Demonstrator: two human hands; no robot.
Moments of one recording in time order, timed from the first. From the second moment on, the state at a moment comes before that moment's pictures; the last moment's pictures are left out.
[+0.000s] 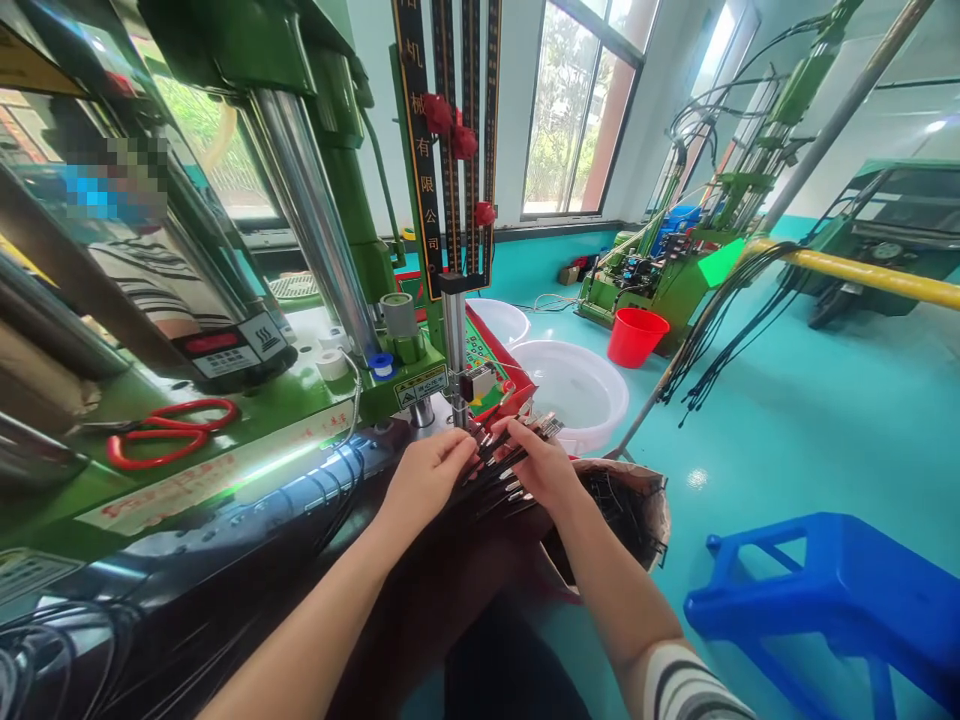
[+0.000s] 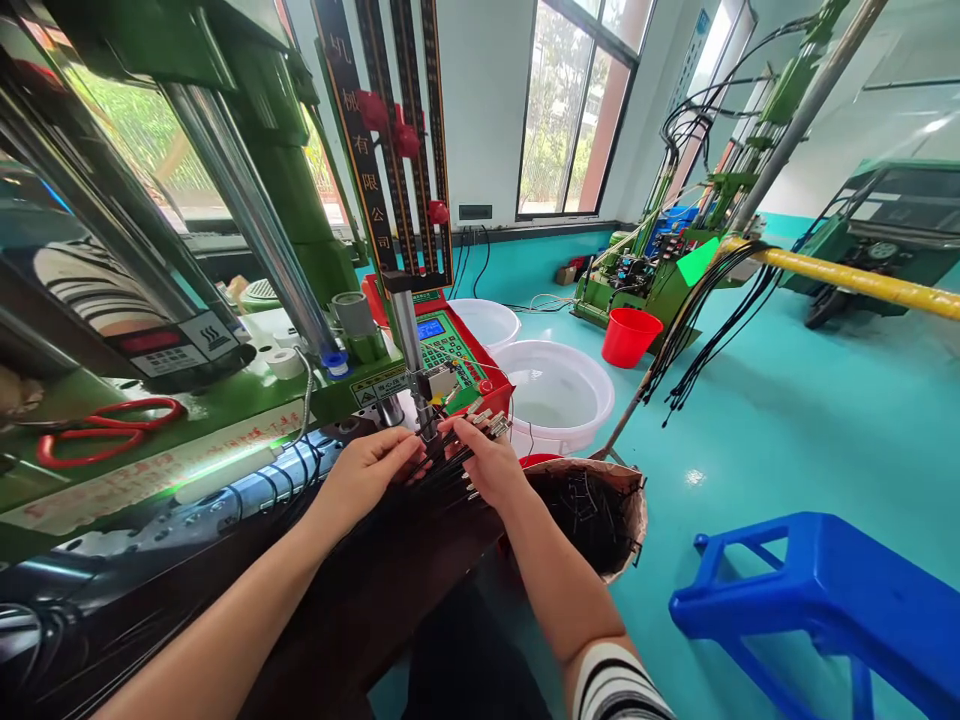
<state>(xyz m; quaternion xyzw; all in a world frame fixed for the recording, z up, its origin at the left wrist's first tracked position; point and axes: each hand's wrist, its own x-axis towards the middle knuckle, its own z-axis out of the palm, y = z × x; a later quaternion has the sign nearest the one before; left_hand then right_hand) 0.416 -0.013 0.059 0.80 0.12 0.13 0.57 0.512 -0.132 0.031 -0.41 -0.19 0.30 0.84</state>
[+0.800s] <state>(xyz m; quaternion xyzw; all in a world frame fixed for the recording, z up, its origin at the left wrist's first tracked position) 0.323 -0.088 -0.017 0.38 0.23 -0.02 0.90 0.447 -0.130 0.000 -0.37 -0.24 0.64 0.63</state>
